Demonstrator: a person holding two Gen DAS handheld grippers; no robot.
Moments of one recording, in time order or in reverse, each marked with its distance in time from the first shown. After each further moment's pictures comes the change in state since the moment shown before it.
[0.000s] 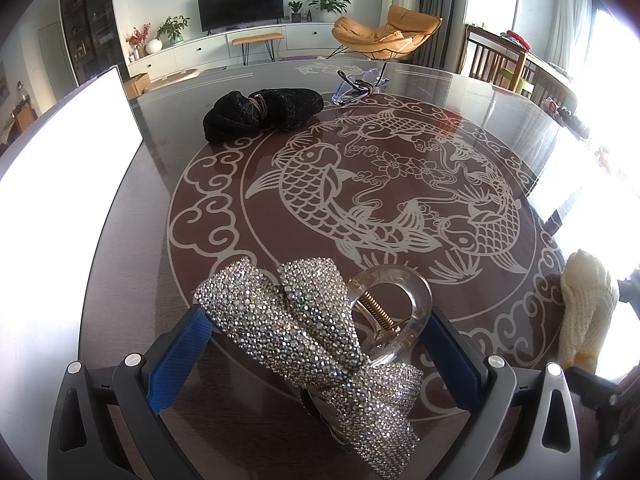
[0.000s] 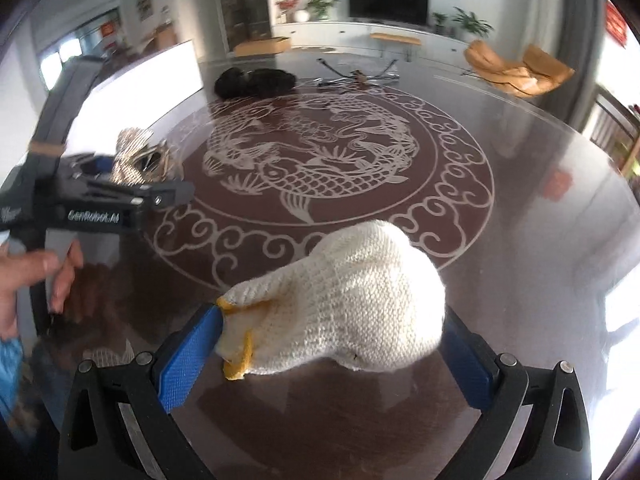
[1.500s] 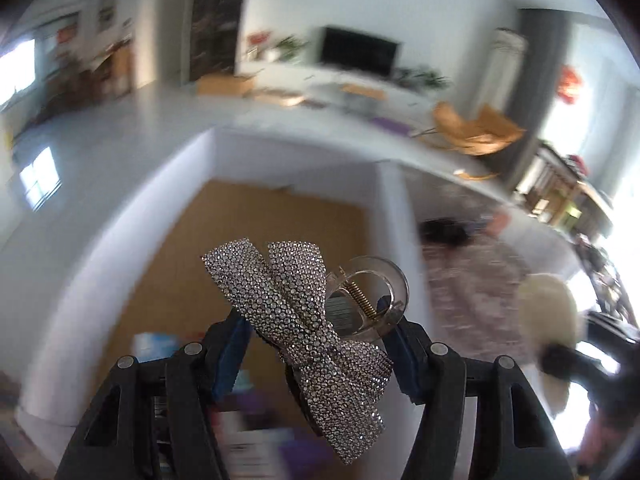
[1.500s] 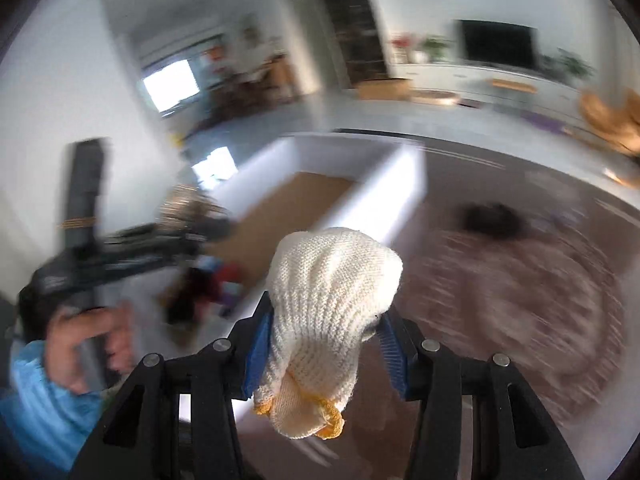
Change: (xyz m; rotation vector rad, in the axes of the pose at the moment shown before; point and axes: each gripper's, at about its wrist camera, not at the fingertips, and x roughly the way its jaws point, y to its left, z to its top) left arm -0.209 0.251 -0.046 -0.400 -0.135 0.119; right arm -0.083 0.242 0.140 -0.155 -0.140 0.465
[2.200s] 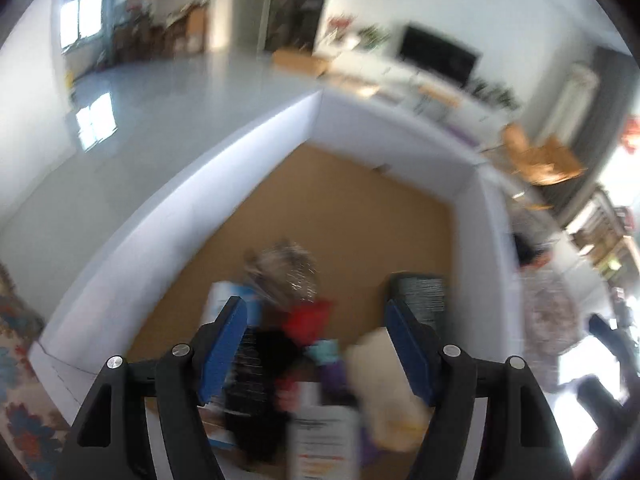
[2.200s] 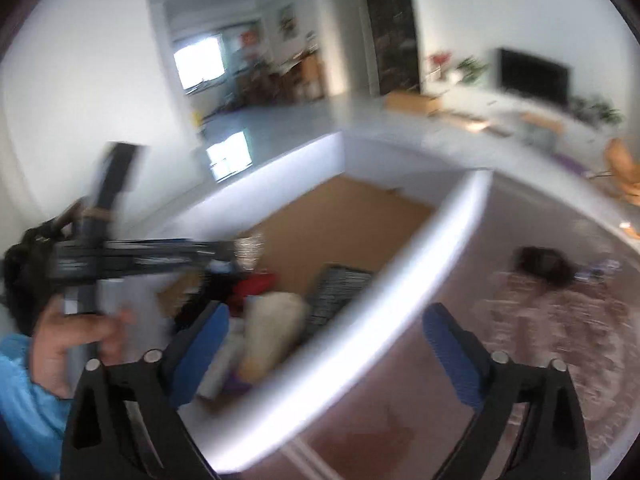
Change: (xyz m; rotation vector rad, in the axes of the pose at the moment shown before) left arm -0.005 0.028 -0.035 -0.168 -0.027 0.084; right arm 0.027 0.009 -0.020 -0.091 -0.067 -0.157
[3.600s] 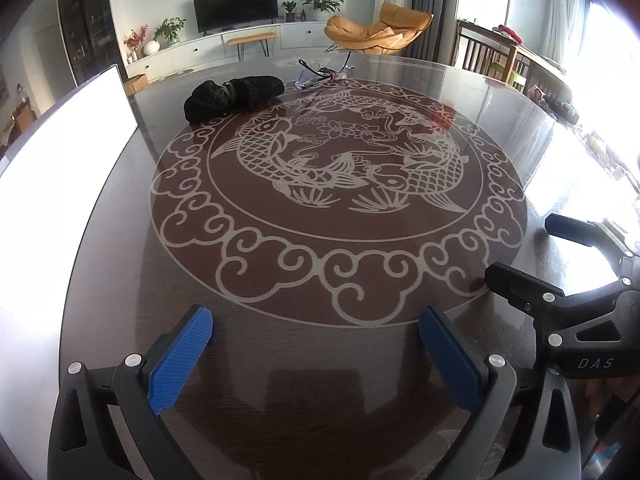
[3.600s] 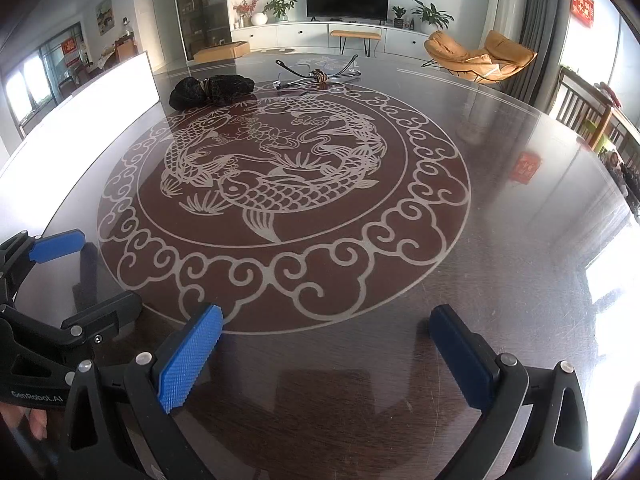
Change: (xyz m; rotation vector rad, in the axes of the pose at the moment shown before) left arm 0.104 -0.303 -0.152 0.582 0.152 -0.199; right arm -0.035 -0.233 -0.165 0.325 0.228 -0.451
